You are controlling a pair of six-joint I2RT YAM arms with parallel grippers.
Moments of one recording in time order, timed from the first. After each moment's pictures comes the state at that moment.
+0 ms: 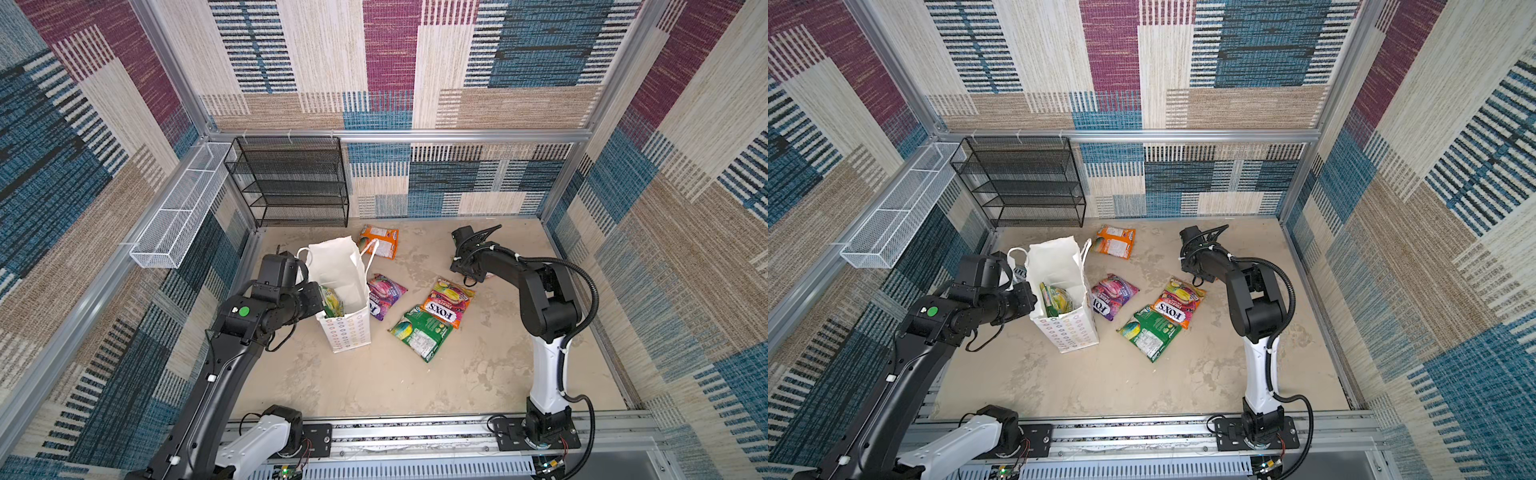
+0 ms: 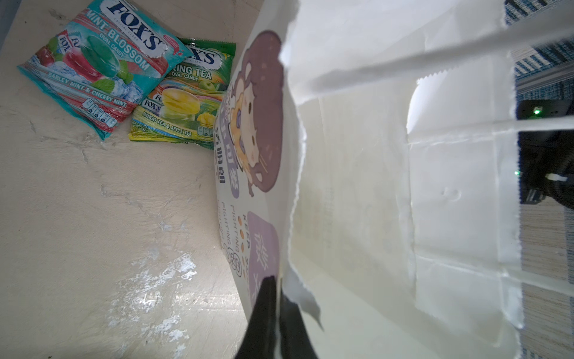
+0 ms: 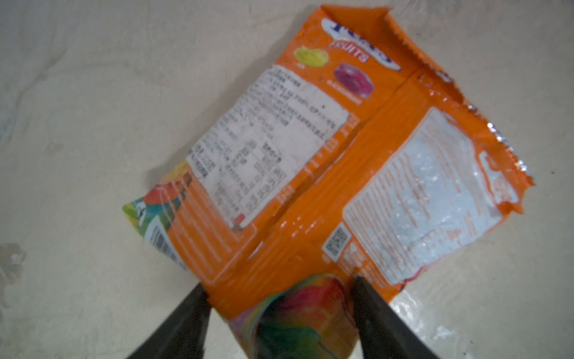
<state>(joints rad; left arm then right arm) -0.26 1.02 1.24 -1.09 0.04 -0.55 0.27 2.11 1.53 -0.56 0.31 0.70</state>
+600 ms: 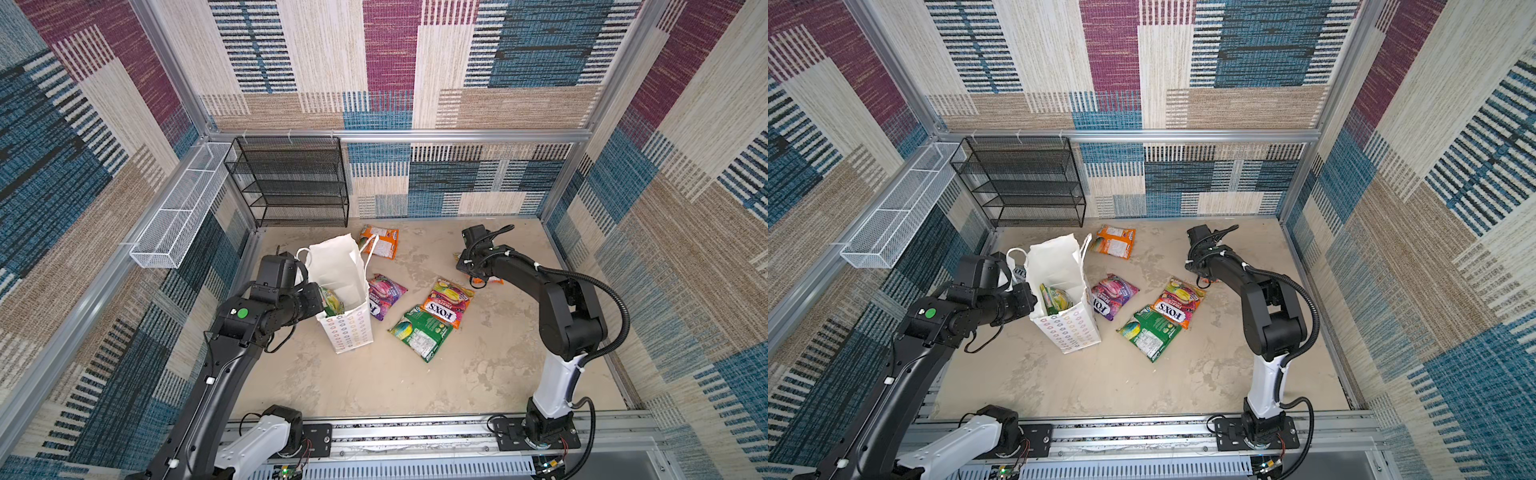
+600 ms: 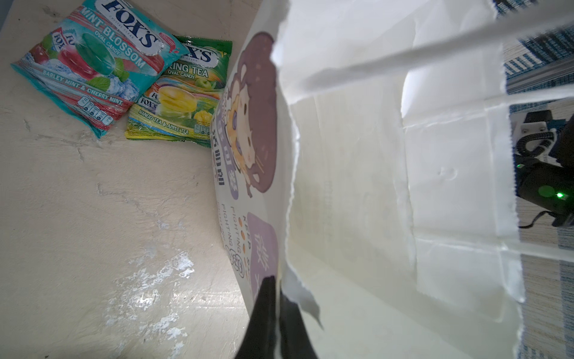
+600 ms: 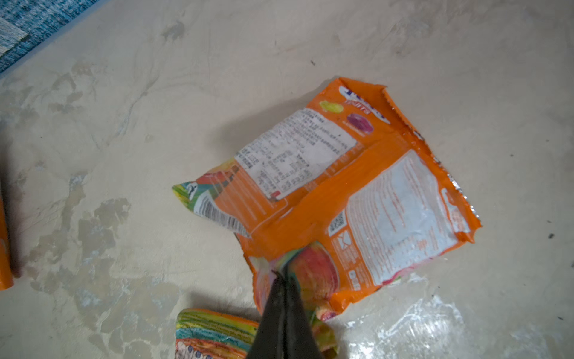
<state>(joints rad) -0.26 1.01 1.24 -1.09 0.05 -0.55 0.27 1.90 1.37 -0.48 0.22 0.70</state>
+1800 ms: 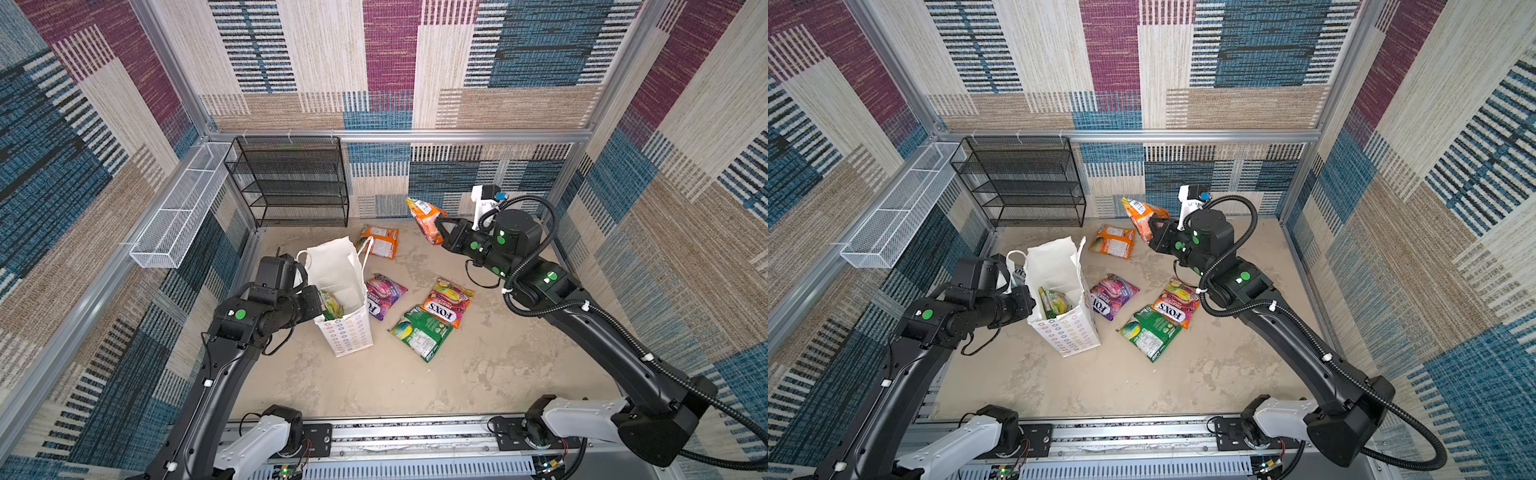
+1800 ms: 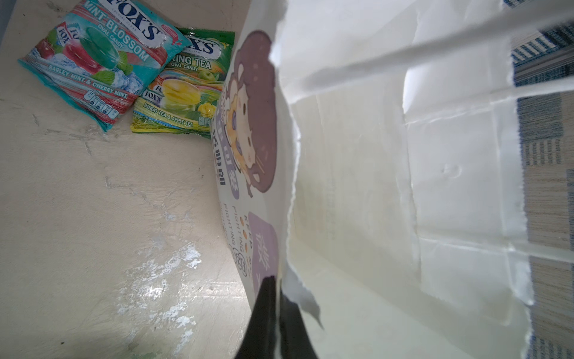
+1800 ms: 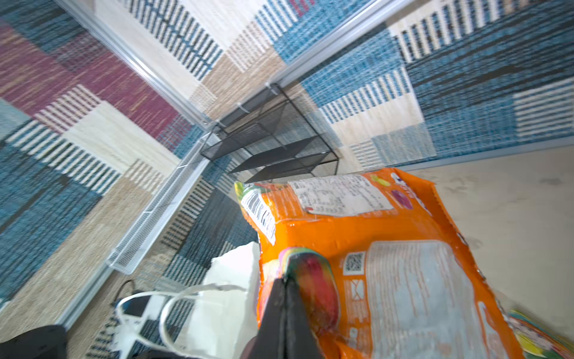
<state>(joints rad) -0.26 1.01 1.25 -1.14 0.06 -0.53 0.65 1.28 1.44 -0.27 -0.02 0.69</state>
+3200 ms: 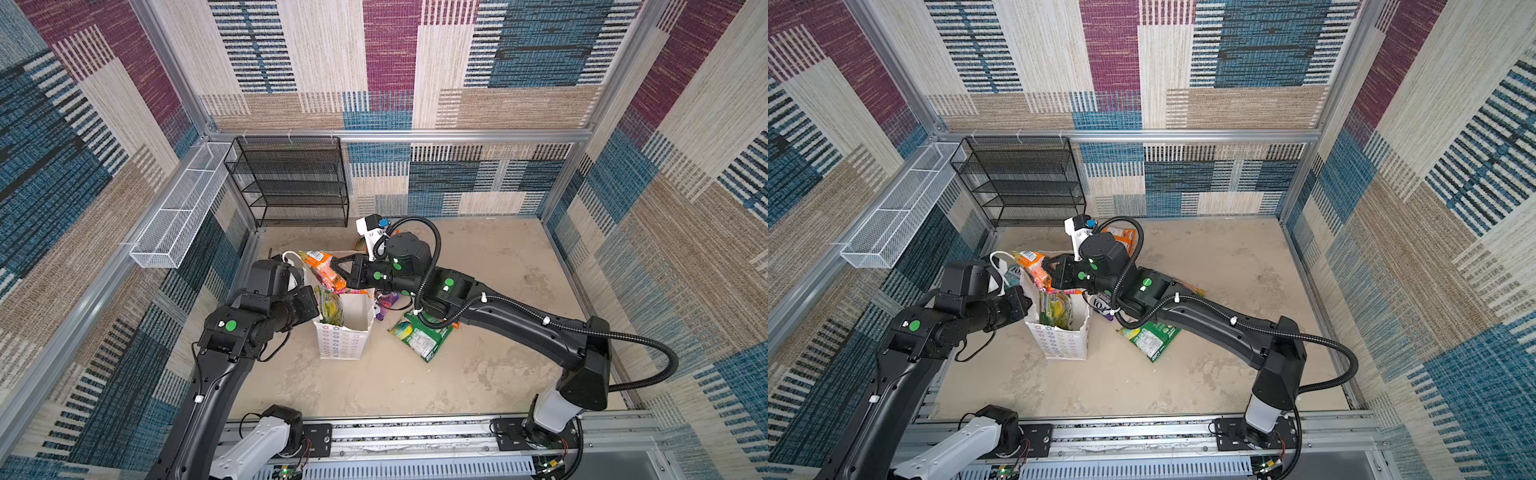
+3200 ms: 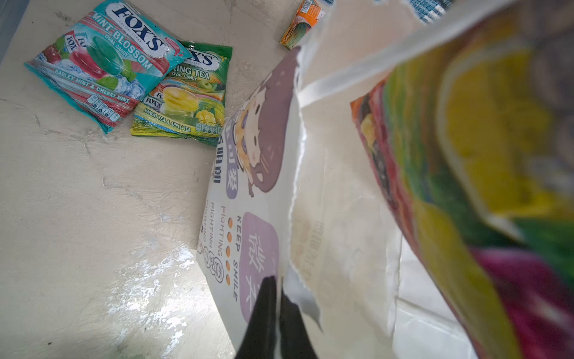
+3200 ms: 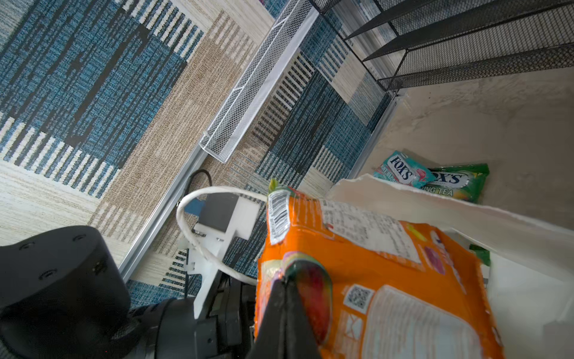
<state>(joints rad) -0.26 0.95 1.25 -1.14 0.05 -0.57 1.03 1.67 1.63 -0.12 -0.10 0.82</state>
